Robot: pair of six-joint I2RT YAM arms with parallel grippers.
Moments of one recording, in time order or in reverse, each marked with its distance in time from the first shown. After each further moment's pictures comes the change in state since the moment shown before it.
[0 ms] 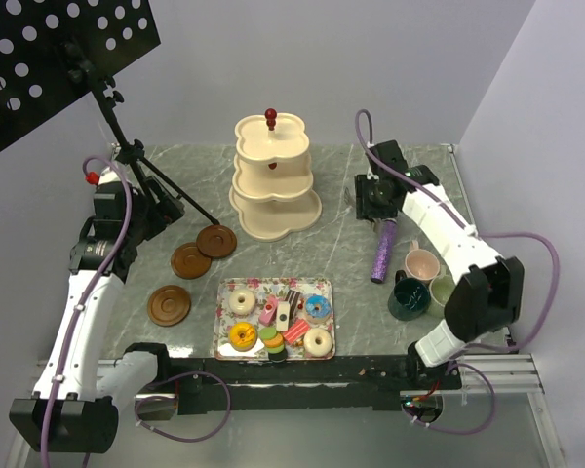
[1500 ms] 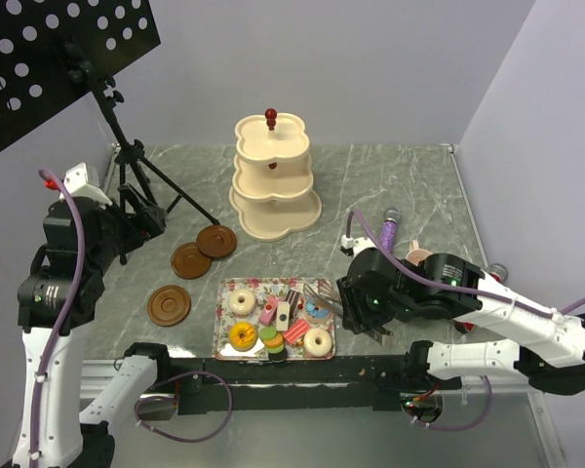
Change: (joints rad) left arm -0.047 -0.166 0.298 -0.349 -0.025 0.086; right arm 0.895 -0.570 -0.143 -0.479 0.040 0.523
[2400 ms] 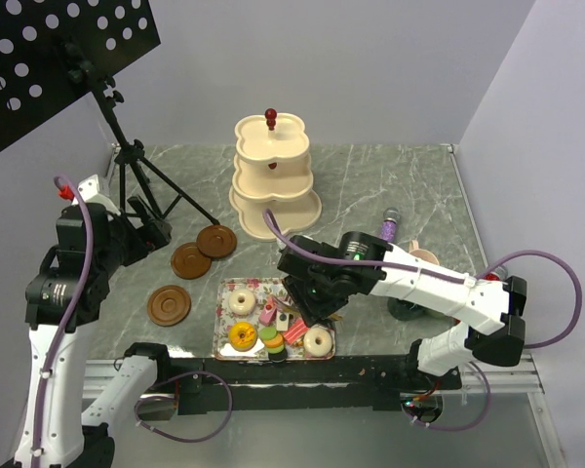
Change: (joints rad) left arm 0.000 -0.001 -0.040 -0.072 0.007 -0.002; right arm 0.002 0.398 0.206 0.023 -0.076 -0.134
